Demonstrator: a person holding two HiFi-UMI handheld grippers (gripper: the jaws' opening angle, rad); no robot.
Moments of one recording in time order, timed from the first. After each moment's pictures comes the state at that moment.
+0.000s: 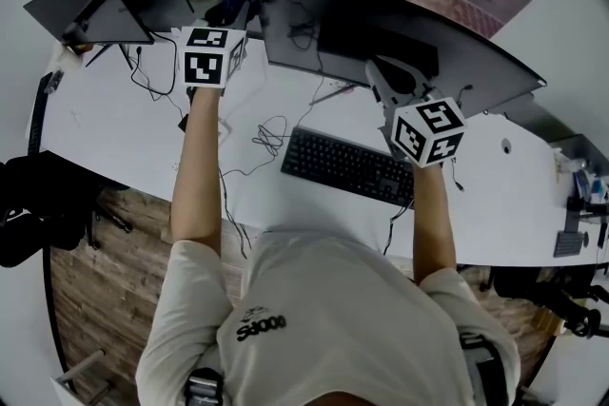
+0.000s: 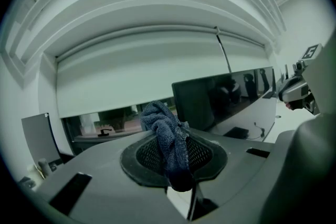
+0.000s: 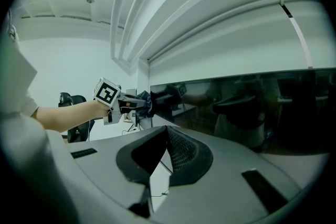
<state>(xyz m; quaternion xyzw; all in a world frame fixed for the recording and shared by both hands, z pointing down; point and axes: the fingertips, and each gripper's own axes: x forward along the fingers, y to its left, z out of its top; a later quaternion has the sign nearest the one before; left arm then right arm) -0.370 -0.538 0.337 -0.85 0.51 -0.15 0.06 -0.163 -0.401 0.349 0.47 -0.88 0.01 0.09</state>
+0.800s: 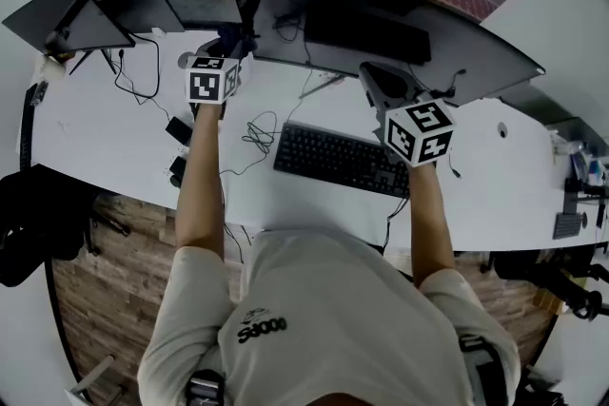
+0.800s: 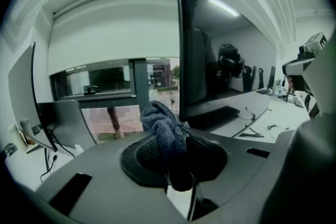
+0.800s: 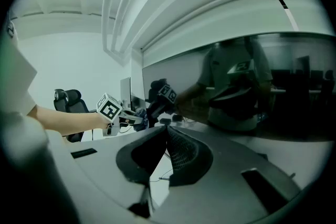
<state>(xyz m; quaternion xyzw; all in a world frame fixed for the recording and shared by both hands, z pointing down) -0.365 -0.557 0.501 -0.85 0.47 -0.21 -0.07 -0.141 -0.406 0.402 0.49 -0.86 0.06 0.13</state>
